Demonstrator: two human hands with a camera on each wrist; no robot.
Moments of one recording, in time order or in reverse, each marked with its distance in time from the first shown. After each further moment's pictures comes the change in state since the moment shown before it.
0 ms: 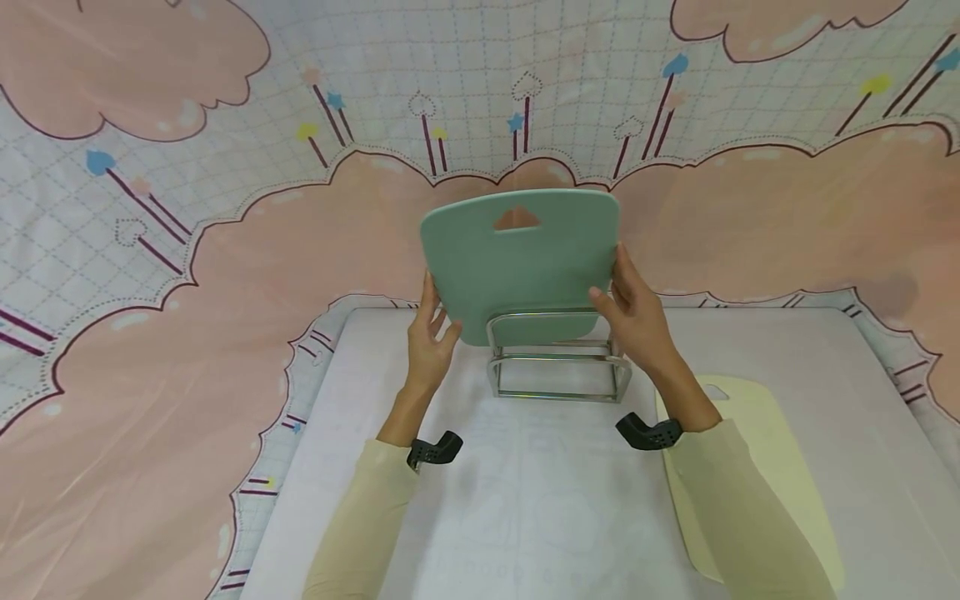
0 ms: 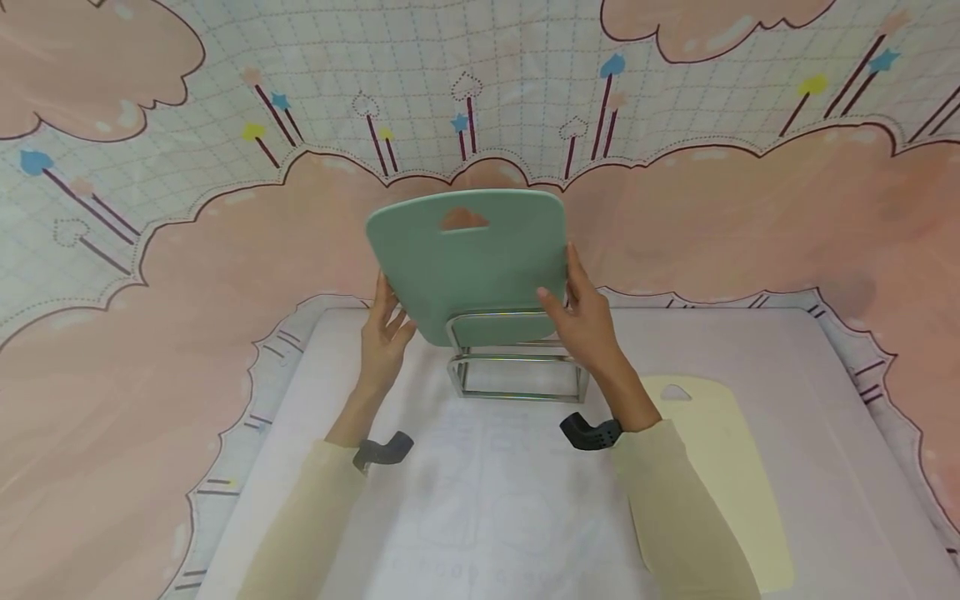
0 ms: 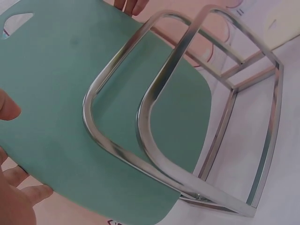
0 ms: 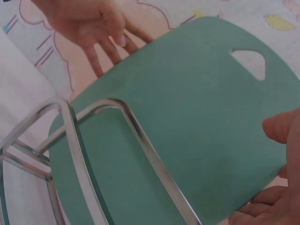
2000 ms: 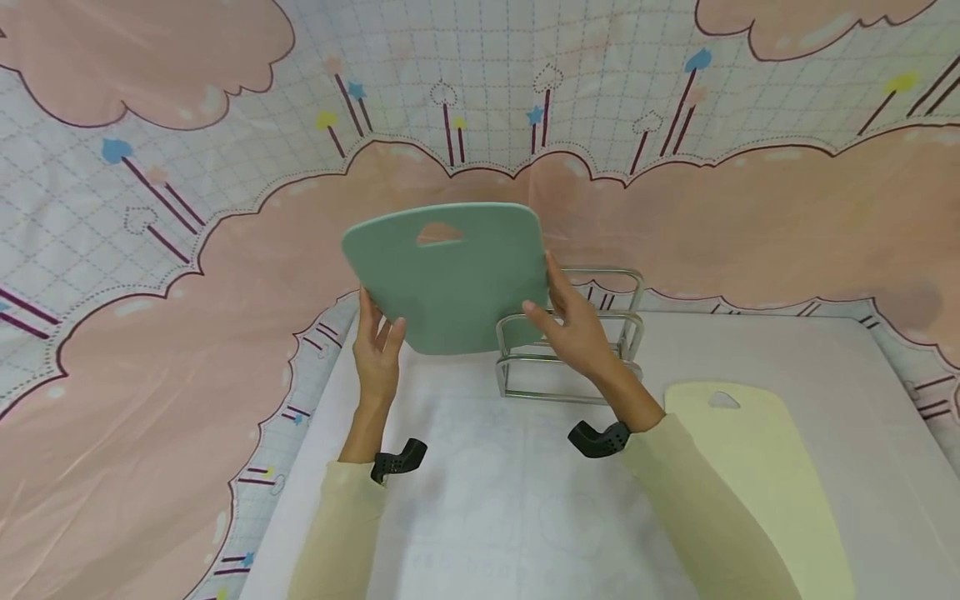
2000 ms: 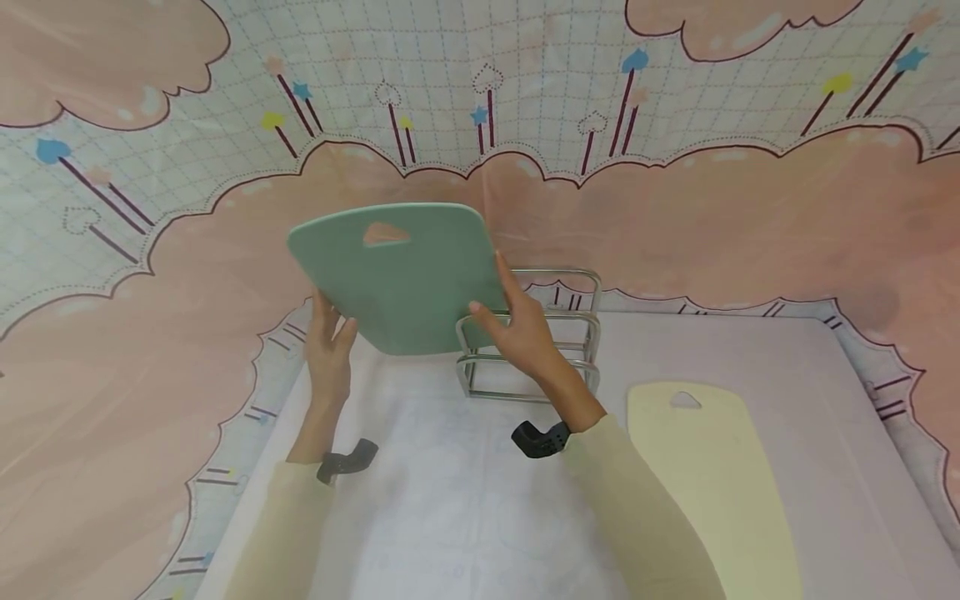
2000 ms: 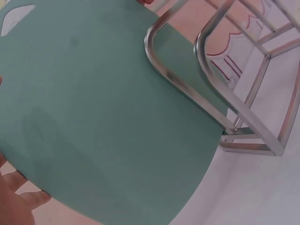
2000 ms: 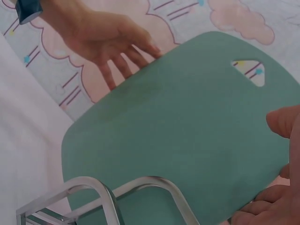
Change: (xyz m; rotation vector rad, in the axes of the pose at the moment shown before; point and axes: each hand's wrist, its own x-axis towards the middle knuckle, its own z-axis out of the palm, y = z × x) left_hand -0.027 -0.008 -0.065 0.011 0.211 0.011; right_hand 0.001 -0.047 0.074 0.009 -0.174 -0.083
